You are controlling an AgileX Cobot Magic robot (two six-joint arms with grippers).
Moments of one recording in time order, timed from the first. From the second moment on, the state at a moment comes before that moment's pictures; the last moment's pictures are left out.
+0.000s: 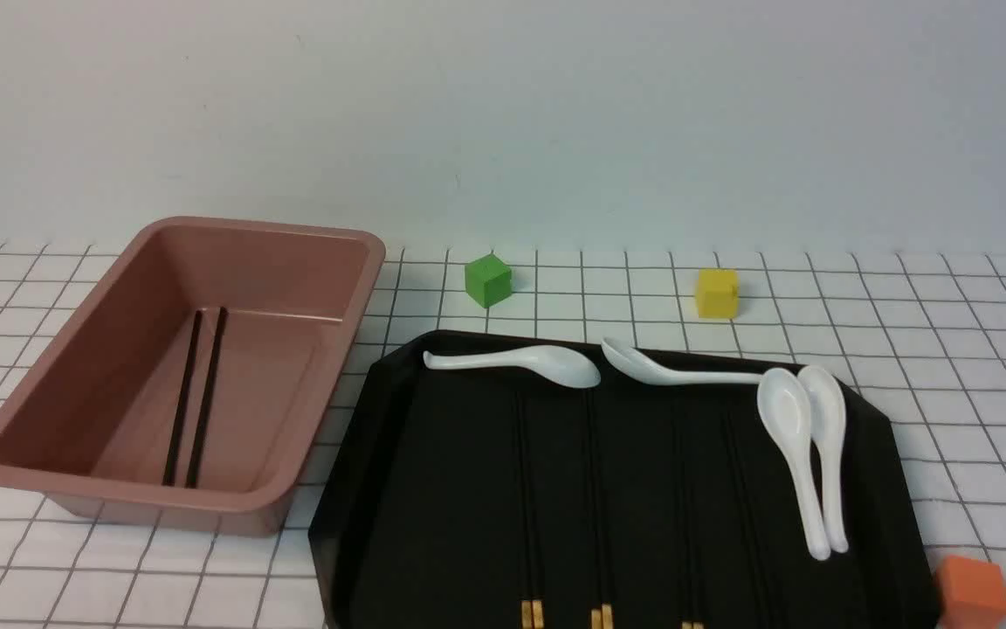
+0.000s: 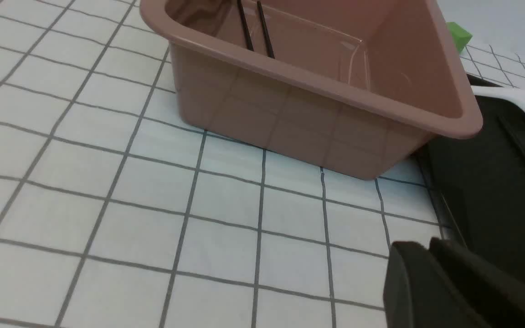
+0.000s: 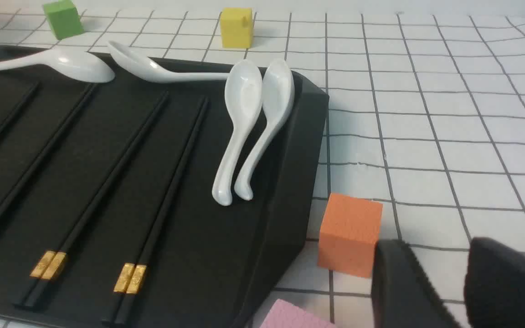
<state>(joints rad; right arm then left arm) 0.06 -0.01 0.02 -0.02 0.36 0.09 -0.10 -0.01 0.03 -0.03 0.38 -0.31</state>
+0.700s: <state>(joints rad) 0.06 -0.01 0.02 -0.02 0.36 0.09 -0.10 -0.01 0.03 -0.03 0.38 -0.31</state>
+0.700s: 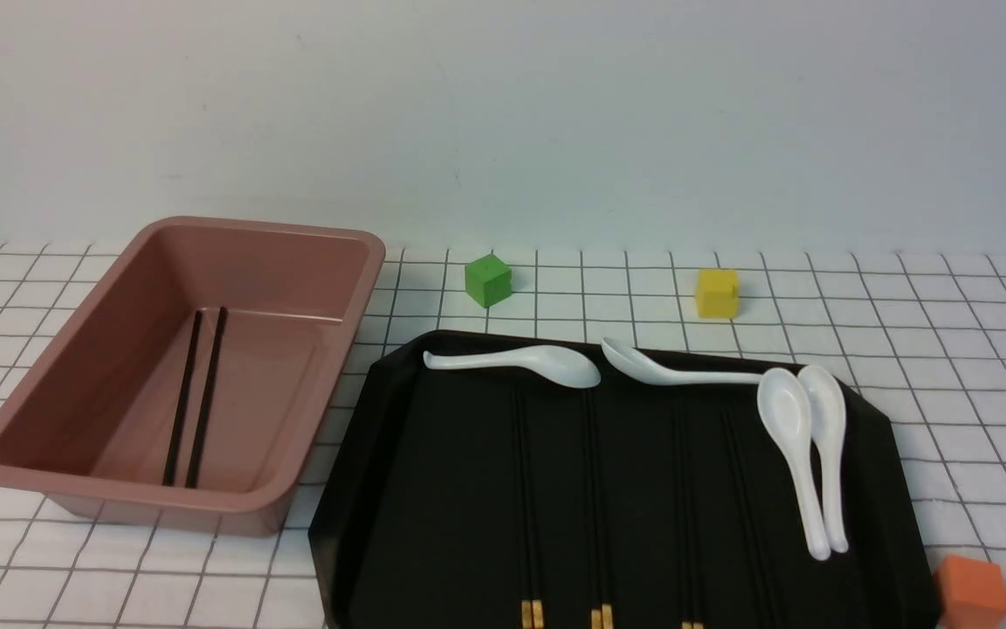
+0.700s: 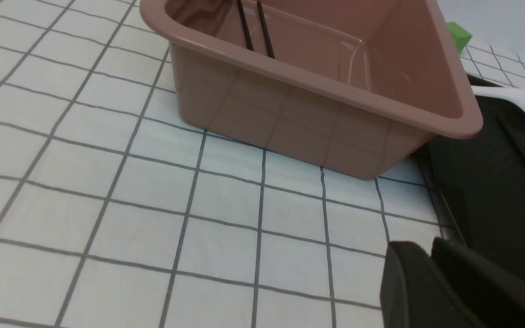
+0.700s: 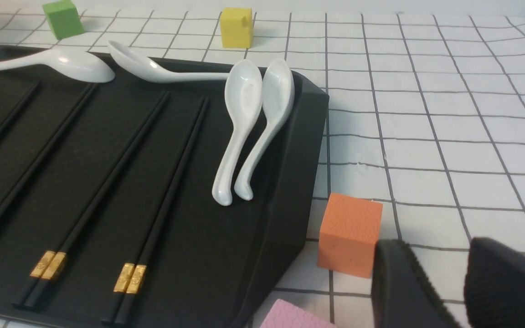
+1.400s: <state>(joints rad) 0.06 -0.01 0.02 -0.02 0.36 0.09 -0.10 -0.01 0.03 -0.03 0.38 -0.31</state>
